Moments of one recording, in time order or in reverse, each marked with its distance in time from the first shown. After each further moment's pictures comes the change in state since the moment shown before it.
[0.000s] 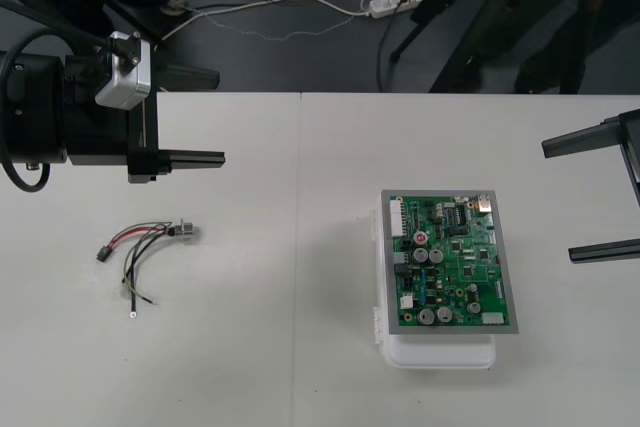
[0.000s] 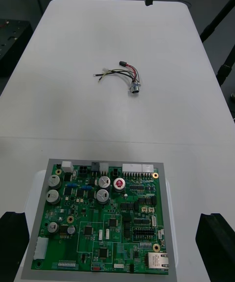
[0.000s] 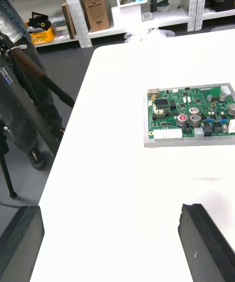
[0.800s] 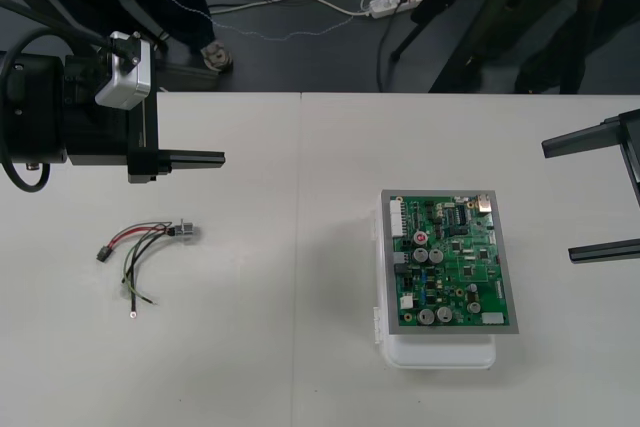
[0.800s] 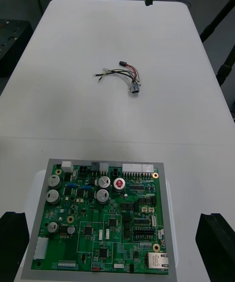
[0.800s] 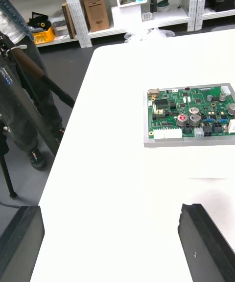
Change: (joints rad) right arm 0.000 0.000 0.000 0.000 0.000 0.000 0.000; left arm 0.000 0.000 0.000 0.000 0.000 0.000 0.000
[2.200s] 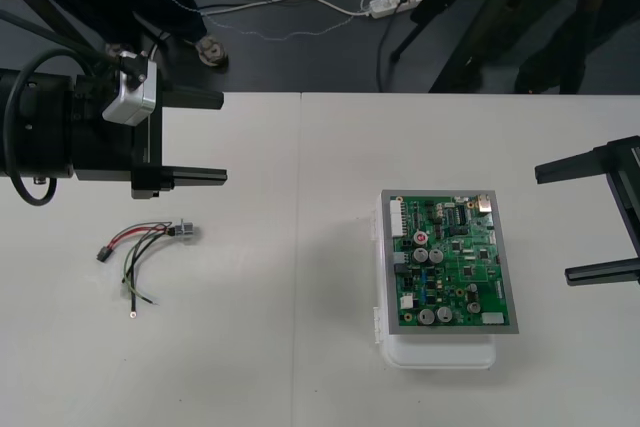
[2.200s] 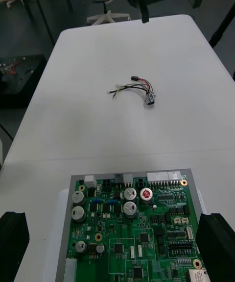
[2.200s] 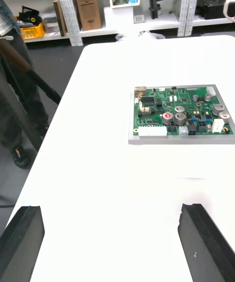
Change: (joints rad) right arm 0.054 0.023 0.042 0.083 -0.097 -0.001 0.000; left arm 0.023 0.002 -0.027 0.027 0.024 -0.016 0.000
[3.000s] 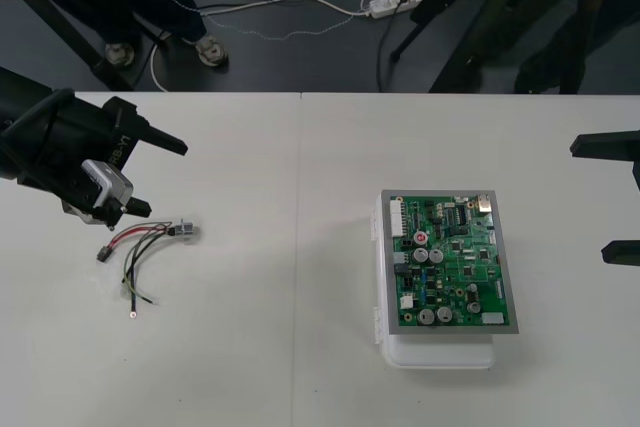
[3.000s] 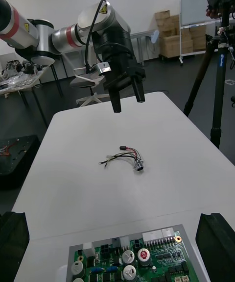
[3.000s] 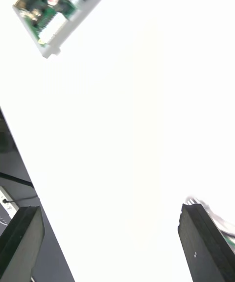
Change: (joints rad) right arm 0.057 0.115 -0.086 0.106 -0.236 0.000 0.053; left arm -0.100 0.372 -0.201 0.001 -0.087 -0.063 -0.603
